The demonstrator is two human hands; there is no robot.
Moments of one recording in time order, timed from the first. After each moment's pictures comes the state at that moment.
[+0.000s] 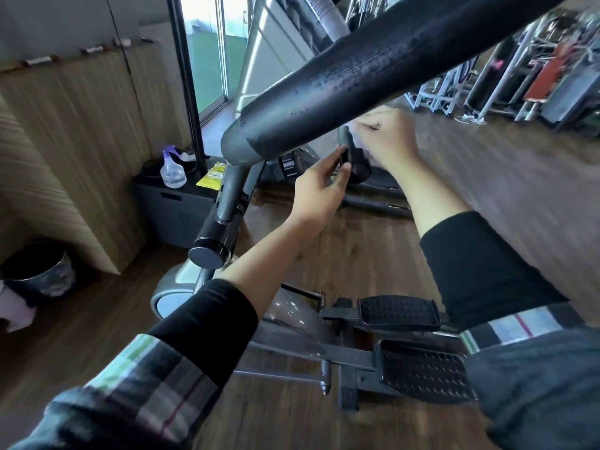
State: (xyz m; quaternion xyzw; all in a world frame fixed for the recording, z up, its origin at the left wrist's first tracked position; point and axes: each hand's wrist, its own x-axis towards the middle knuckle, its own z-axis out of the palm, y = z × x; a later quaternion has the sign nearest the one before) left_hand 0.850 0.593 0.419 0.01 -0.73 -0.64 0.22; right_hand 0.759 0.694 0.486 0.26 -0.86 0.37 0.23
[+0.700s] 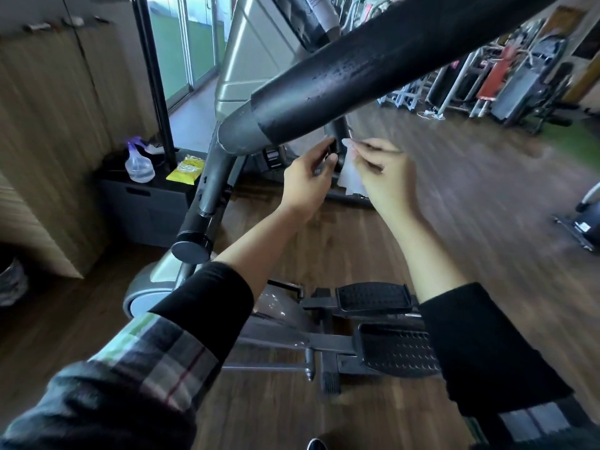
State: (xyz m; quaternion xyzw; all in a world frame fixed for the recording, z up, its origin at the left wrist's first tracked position) left_hand 0.850 0.583 0.414 -0.02 -0.75 -0.62 0.22; right_hand 0.827 0.714 0.437 0.22 -0.83 0.44 0.27
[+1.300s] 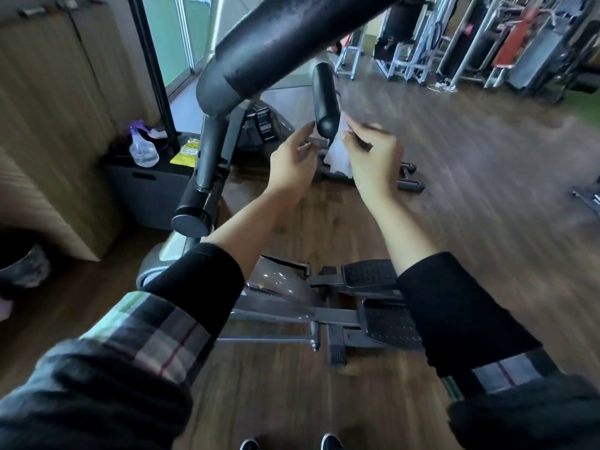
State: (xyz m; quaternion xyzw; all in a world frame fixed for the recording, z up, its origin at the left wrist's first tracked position) left_hand 0.874 0.590 0.406 0.05 -0.79 -0.59 0.19; right_hand 0.841 0.714 0.414 0.15 -0.79 0.51 0.32
